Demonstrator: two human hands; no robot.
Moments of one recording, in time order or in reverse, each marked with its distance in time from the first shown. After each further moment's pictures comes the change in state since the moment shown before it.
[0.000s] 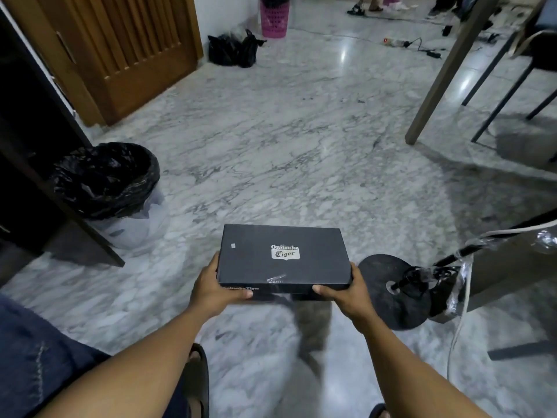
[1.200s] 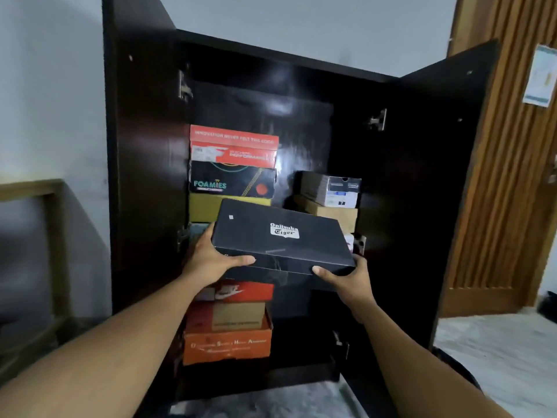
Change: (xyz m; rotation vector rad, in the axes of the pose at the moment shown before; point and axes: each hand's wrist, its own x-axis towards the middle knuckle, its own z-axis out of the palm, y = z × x) left_hand -0.434 0.083 -0.537 0.112 1.390 0.120; right_hand -0.274 -0.384 0.524 0.118 -0.905 -0.716
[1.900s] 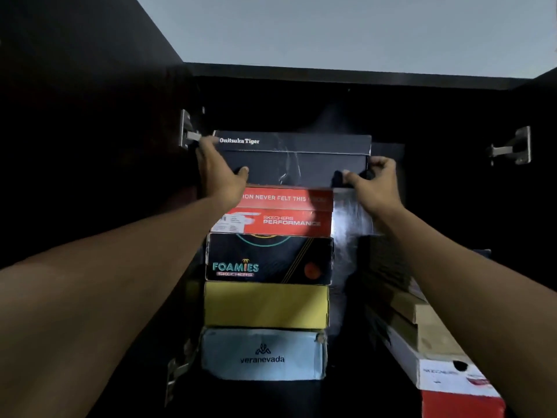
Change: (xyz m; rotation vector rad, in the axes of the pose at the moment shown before) left_hand 0.349 0.095 -0.050 0.093 0.704 0.405; right_hand 0.373 -0.161 0.179 0.170 0.010 -0.498
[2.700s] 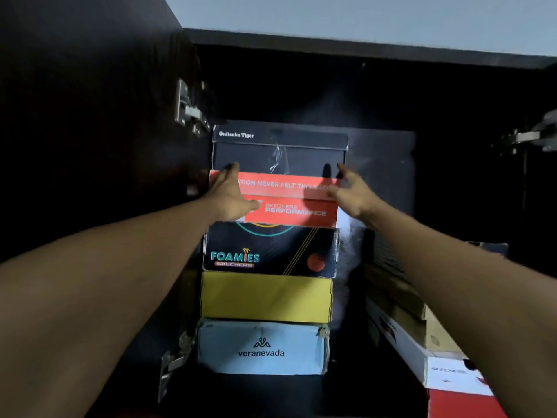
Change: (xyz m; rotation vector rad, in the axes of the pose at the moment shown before) left_hand -0.005 -0.057 0.013 0.449 -0.646 -0.041; right_hand -0.004 0.025 0.037 -0.332 -0.373 0.114
